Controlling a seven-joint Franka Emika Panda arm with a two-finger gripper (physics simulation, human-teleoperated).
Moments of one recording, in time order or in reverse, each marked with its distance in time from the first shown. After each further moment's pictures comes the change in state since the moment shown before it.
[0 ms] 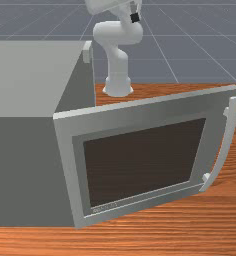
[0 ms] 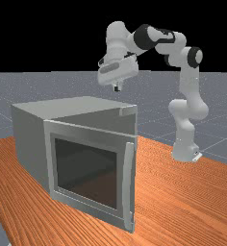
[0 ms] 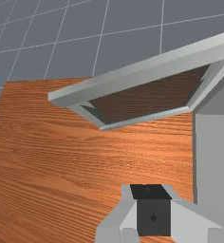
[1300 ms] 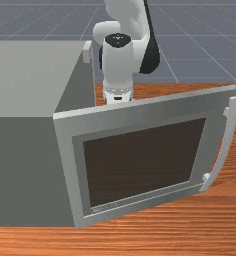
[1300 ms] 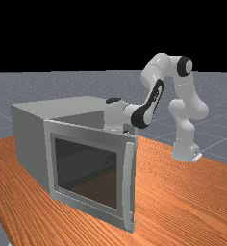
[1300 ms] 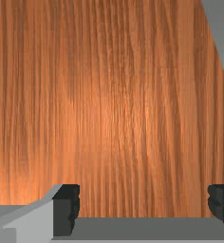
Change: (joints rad) arm -0.001 0.335 0.030 -0.332 -0.346 0.441 -1.351
